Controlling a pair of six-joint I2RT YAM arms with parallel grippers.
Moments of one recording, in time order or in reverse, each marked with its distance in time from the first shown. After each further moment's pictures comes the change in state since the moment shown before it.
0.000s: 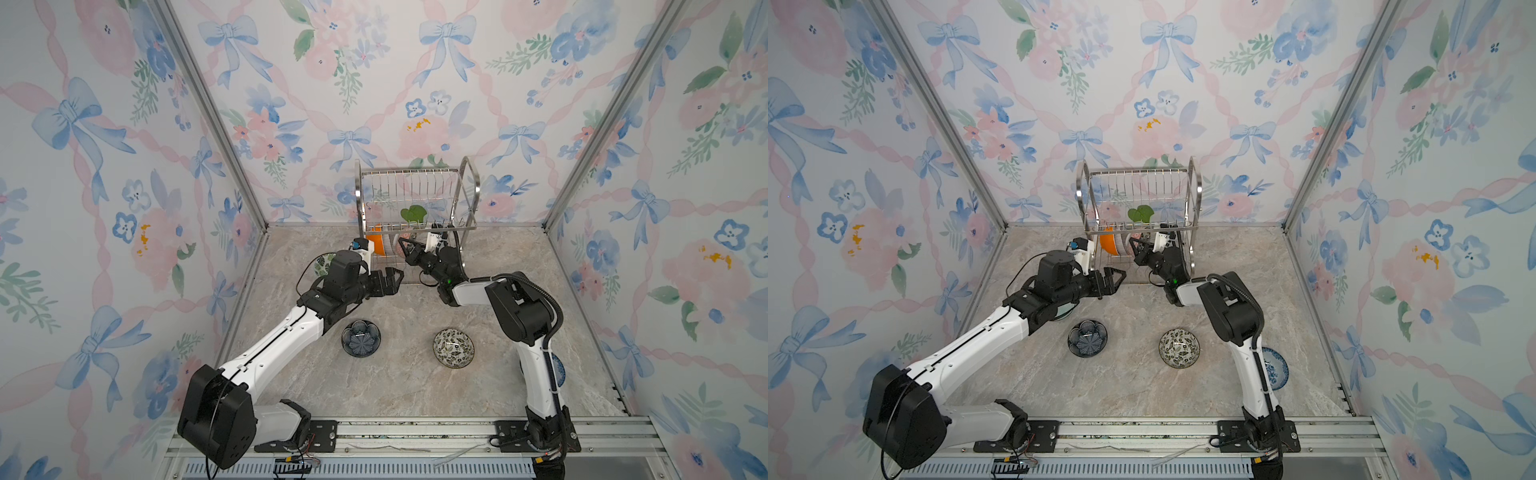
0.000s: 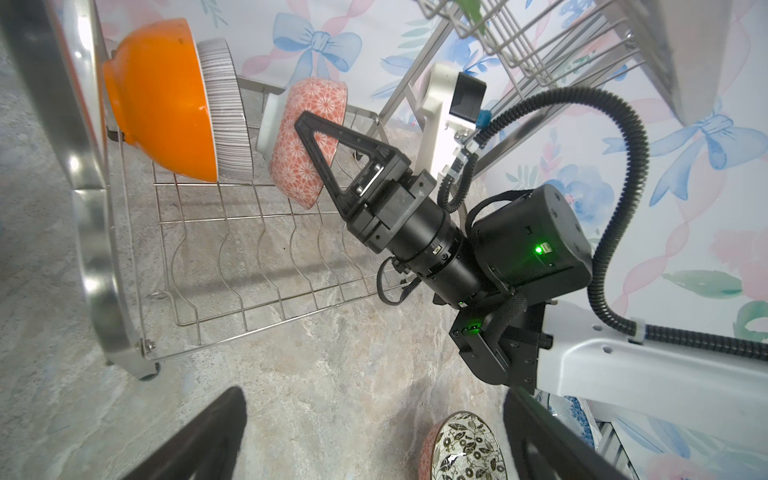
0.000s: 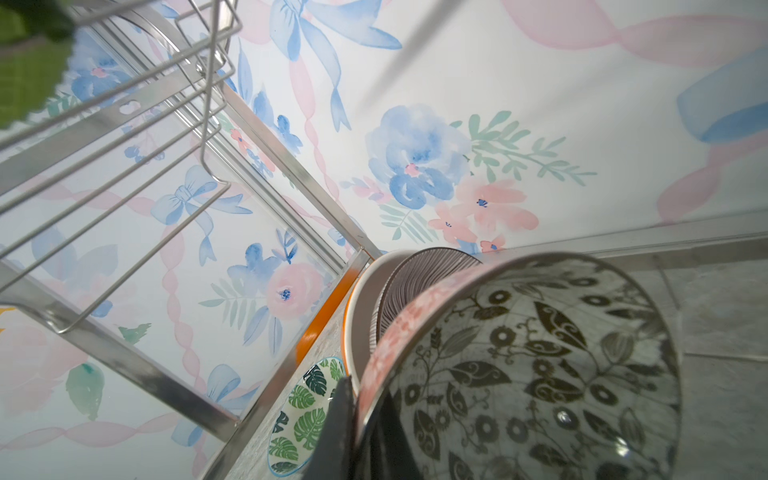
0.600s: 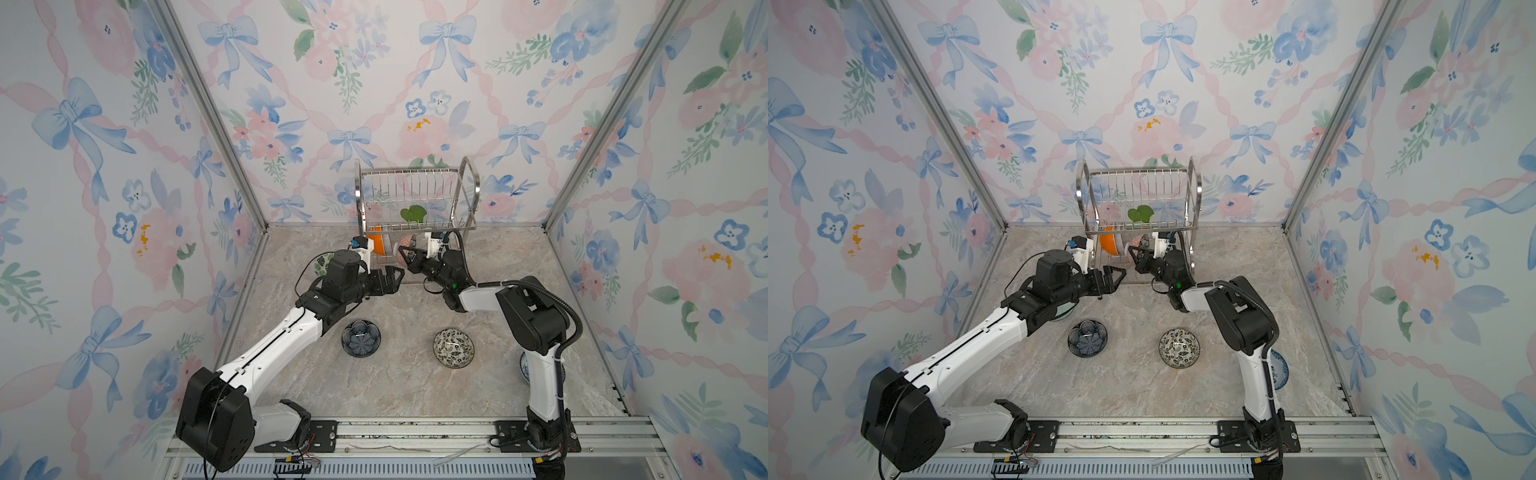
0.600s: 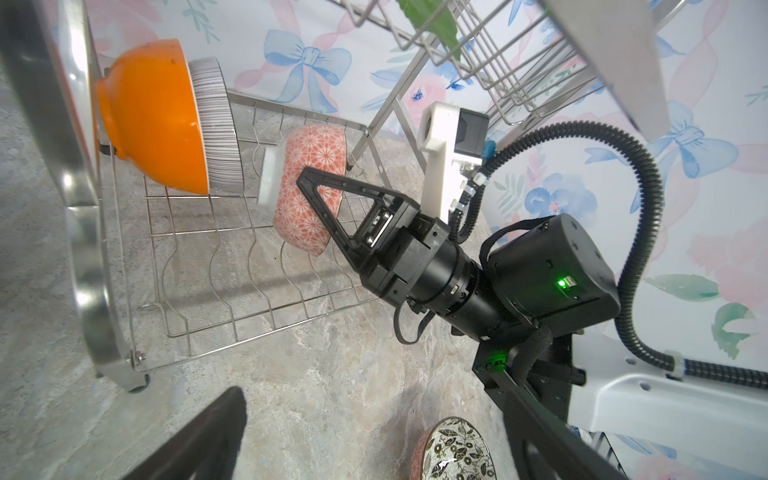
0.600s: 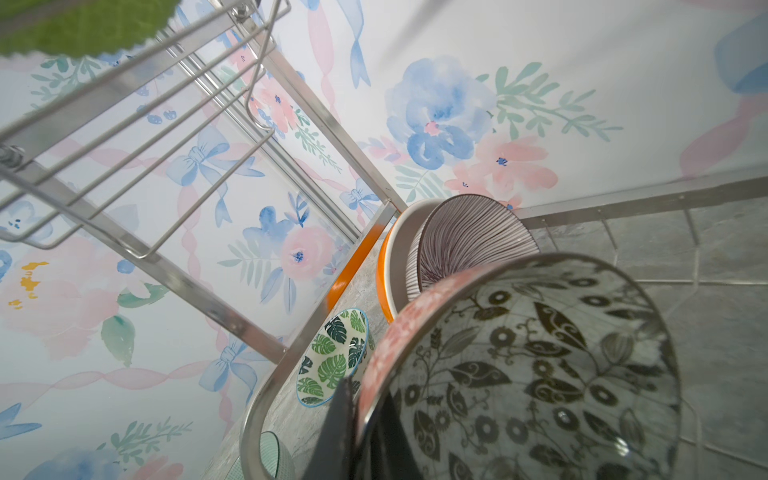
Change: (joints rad) left arm -0.001 -0.016 0.000 0.022 0.008 -0.011; right arm 0.016 -0.126 -0.129 -0.058 -0.063 -0.023
